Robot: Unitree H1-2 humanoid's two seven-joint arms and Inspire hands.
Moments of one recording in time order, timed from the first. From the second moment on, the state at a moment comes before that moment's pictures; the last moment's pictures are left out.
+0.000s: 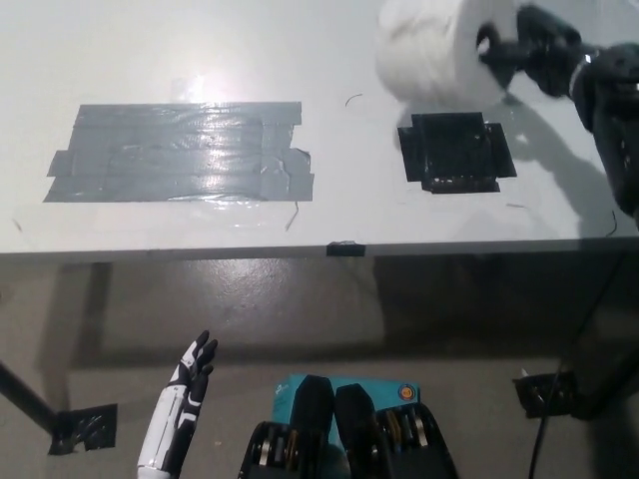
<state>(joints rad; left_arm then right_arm) 0.00 0.09 -0.04 0.28 0.17 -0.43 0.01 -1.17 -0.31 0.10 1.01 -0.03 0.28 0.31</state>
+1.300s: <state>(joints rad) -0.03 0.09 -0.04 0.28 0.17 -0.43 0.01 -1.18 -0.44 0.28 0.92 -0.17 0.16 0.56</state>
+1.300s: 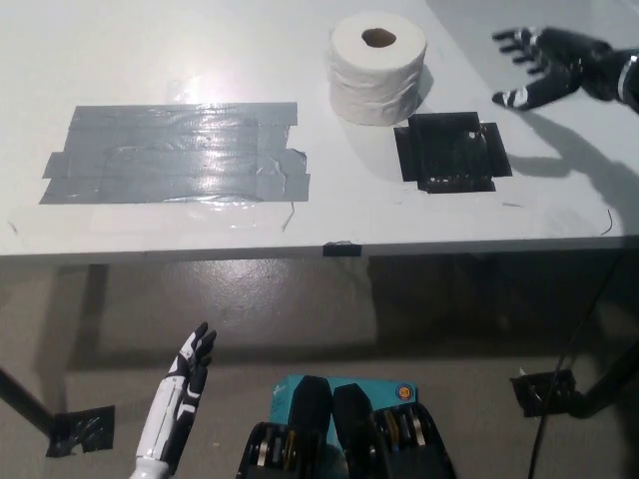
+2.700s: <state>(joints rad) -0.31 0.09 -0.03 0.35 0.16 -0.42 0.01 -0.42 -0.28 -0.11 -0.40 0.22 0.29 0.52</state>
